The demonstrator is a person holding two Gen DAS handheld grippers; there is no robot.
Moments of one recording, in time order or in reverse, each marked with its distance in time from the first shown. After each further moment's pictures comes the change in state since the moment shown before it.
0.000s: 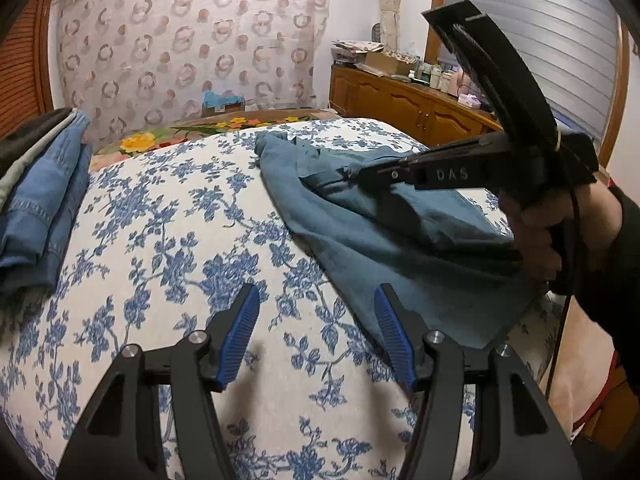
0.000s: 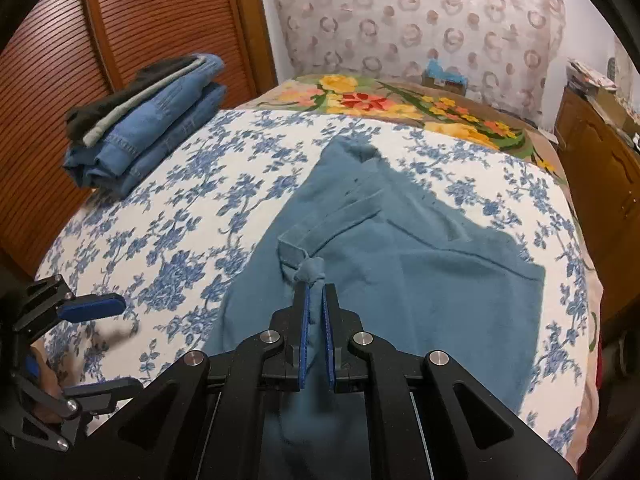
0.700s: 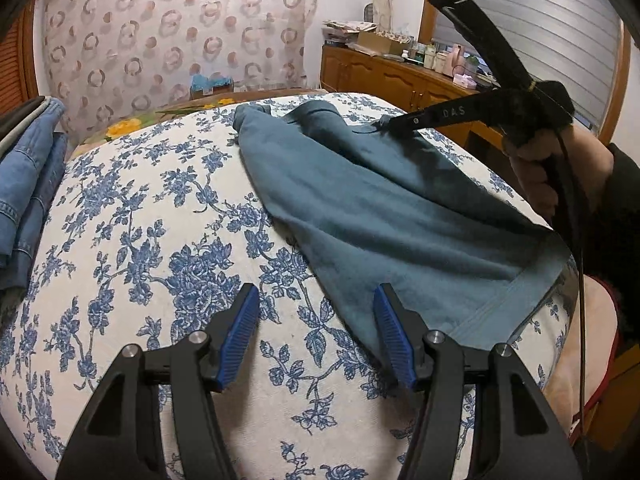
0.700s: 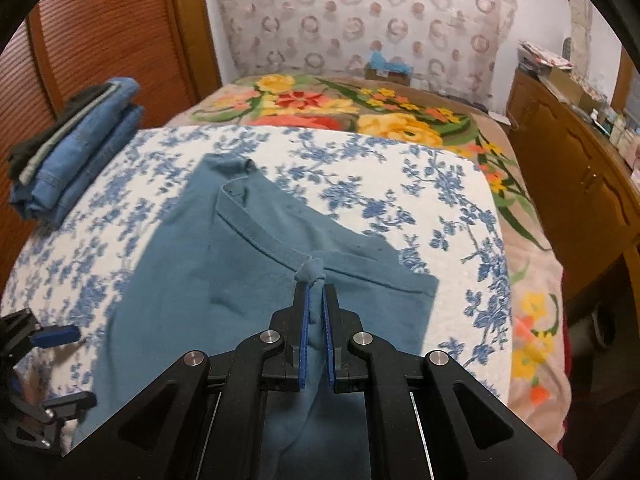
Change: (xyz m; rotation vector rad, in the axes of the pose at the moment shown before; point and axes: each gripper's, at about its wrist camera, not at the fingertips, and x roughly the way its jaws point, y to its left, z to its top) left arm 0.030 -0.008 -0.001 0.009 0.075 -0.026; right arm -0.002 -0.079 0.009 0.089 0.029 -0.163
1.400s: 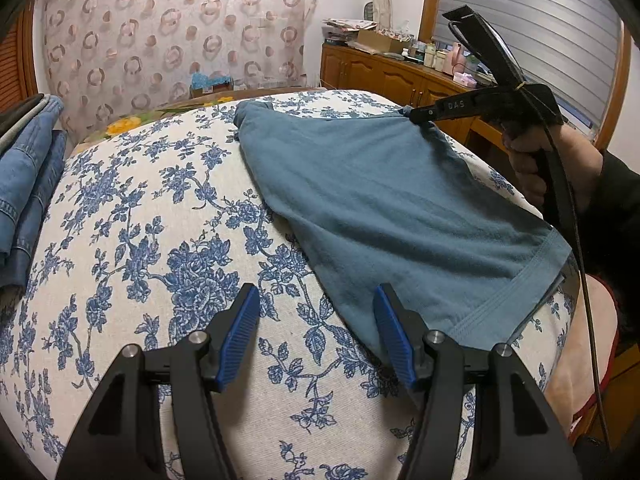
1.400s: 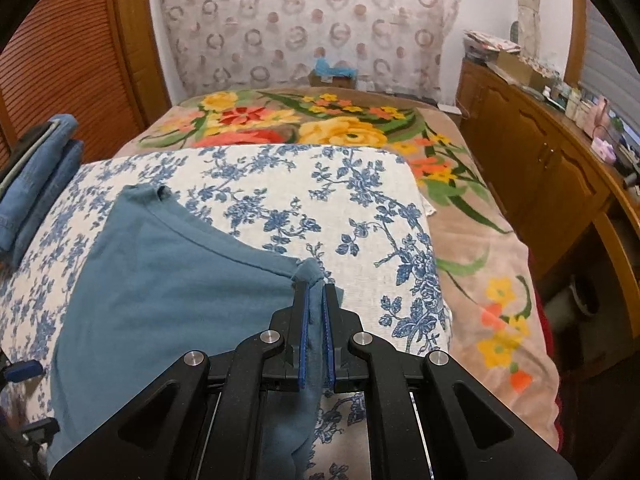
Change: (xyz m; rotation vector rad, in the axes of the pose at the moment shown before) left arm 0.001 -0.001 -0.001 -0.002 0.002 -0.001; right arm 0.000 -0.048 -0.004 0.129 -0.051 -0.130
